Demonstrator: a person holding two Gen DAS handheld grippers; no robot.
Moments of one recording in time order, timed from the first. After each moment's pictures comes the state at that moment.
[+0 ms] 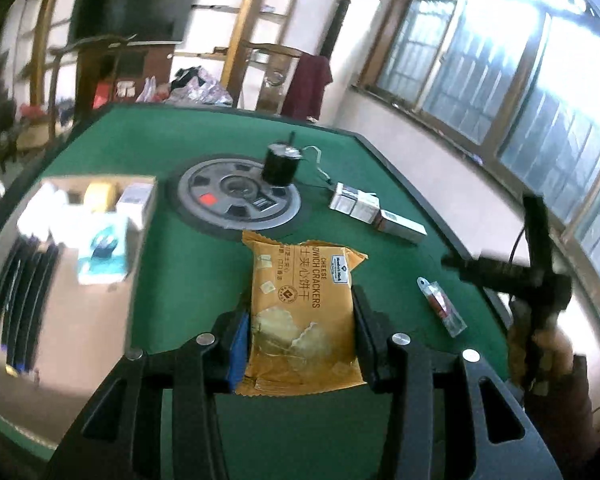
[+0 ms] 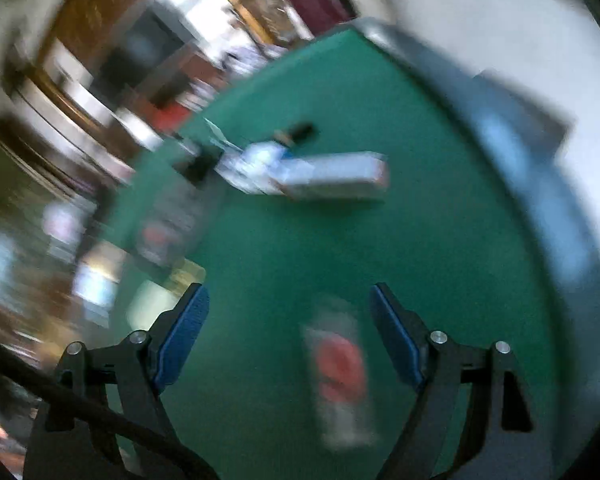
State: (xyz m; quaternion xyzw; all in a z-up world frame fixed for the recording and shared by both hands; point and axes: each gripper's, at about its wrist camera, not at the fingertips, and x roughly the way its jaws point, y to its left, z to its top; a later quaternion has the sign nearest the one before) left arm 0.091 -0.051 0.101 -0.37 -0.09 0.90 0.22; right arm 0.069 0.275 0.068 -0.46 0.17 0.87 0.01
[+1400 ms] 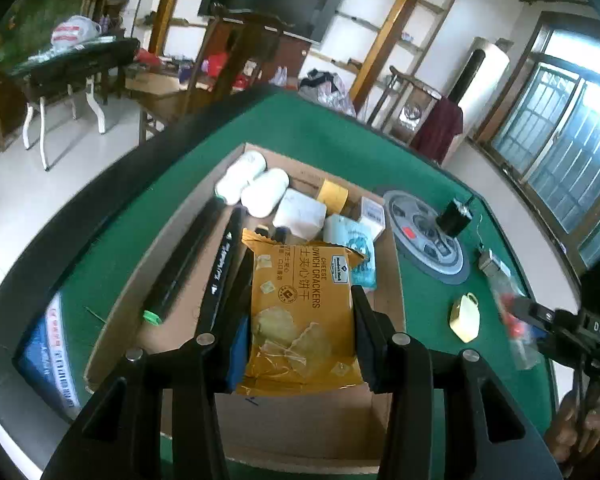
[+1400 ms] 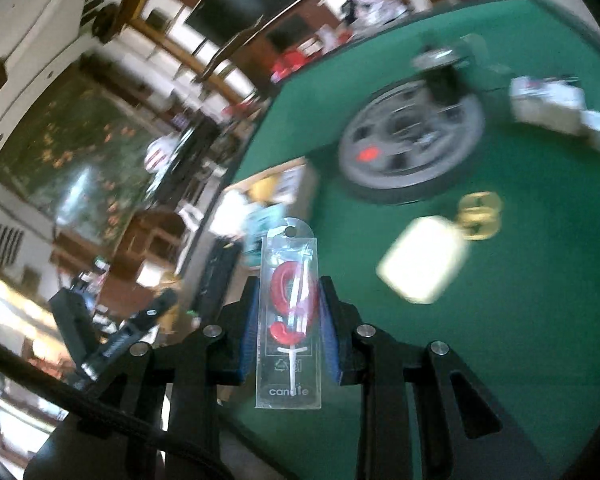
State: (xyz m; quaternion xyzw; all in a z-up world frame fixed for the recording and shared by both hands) left arm 0.067 -0.241 0.065 -0.39 -0.18 0.90 0.04; right arm 0.031 0.035 0.082 -0.46 0.24 0.80 -0.29
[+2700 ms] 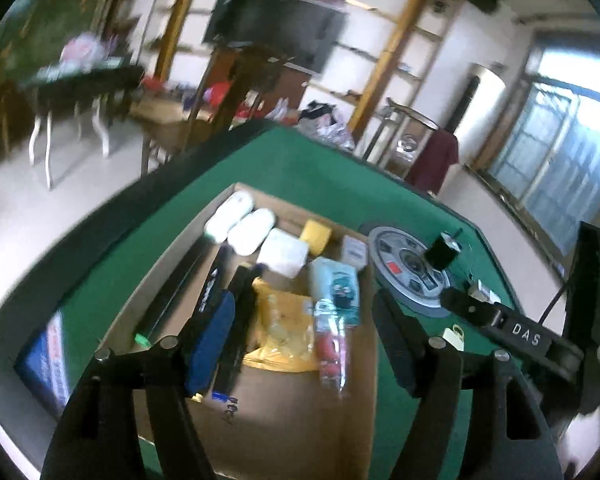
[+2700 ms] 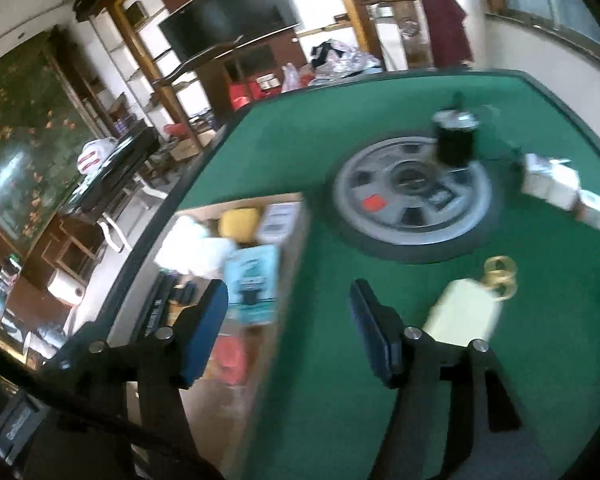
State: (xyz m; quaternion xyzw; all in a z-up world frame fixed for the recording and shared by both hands) left arm 0.083 -0.222 0.101 -0.32 -0.17 0.93 0.02; right arm 0.026 0.008 0.094 -0.40 0.13 0.90 -0.12
